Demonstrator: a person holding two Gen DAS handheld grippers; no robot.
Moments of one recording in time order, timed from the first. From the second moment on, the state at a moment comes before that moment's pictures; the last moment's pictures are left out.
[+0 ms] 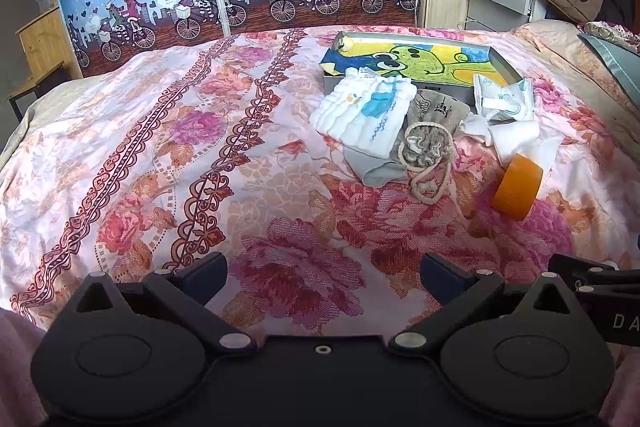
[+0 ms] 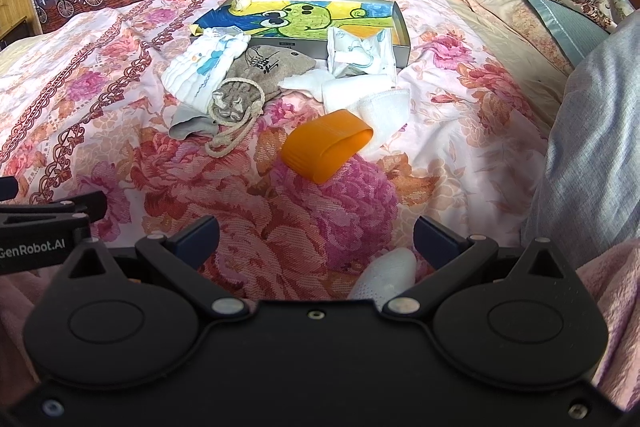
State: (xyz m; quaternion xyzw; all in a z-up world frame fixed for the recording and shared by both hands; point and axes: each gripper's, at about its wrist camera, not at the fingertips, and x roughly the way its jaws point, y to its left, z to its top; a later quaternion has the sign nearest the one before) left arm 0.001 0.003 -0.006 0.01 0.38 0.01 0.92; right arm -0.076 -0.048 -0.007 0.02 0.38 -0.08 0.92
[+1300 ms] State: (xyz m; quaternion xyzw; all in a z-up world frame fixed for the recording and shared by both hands) left arm 0.041 0.022 -0.005 -0.04 0.45 0.00 0.89; right arm -0.031 -0.052 0.014 -0.06 0.36 -0.04 0.93
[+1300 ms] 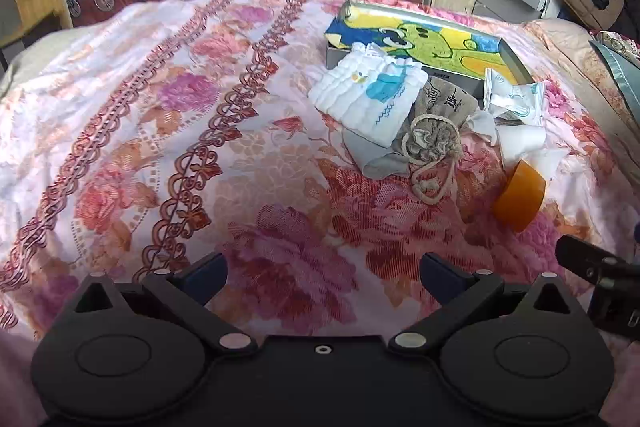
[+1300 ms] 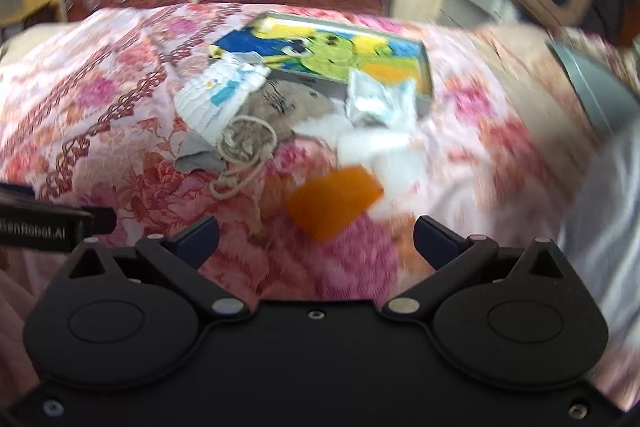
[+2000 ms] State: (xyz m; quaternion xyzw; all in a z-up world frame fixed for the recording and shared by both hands) left arm 0.190 -0.013 -0.037 -0.05 0.46 -0.15 0.87; right arm 0.069 -0.045 -0.019 -0.26 0.42 0.16 0.86
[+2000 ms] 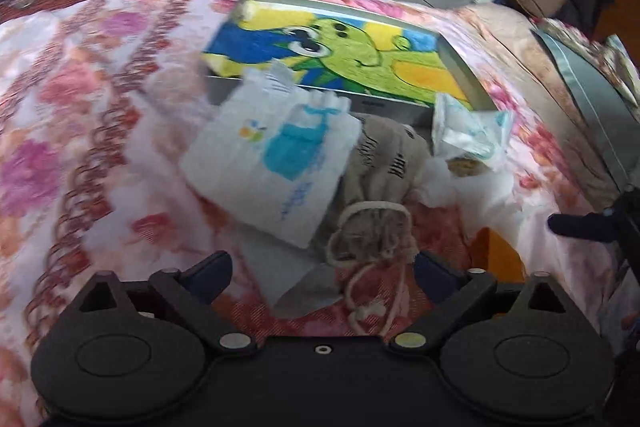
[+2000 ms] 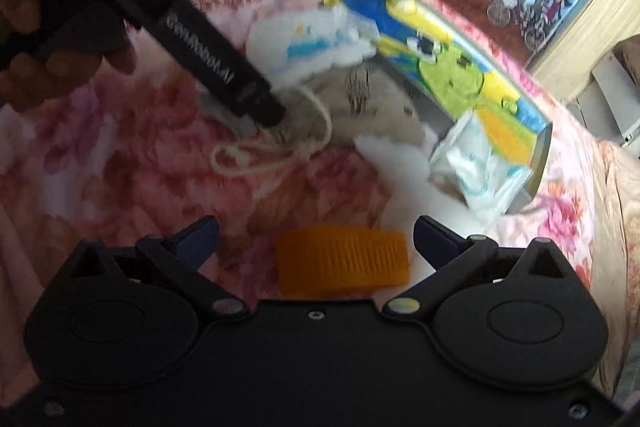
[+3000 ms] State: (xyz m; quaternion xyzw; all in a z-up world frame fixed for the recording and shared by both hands) left arm 0.211 -0.029 -0.057 -0.06 0.43 -0.25 0.87; right arm 0.082 -0.058 -0.039 -0.24 0.46 0.13 0.85
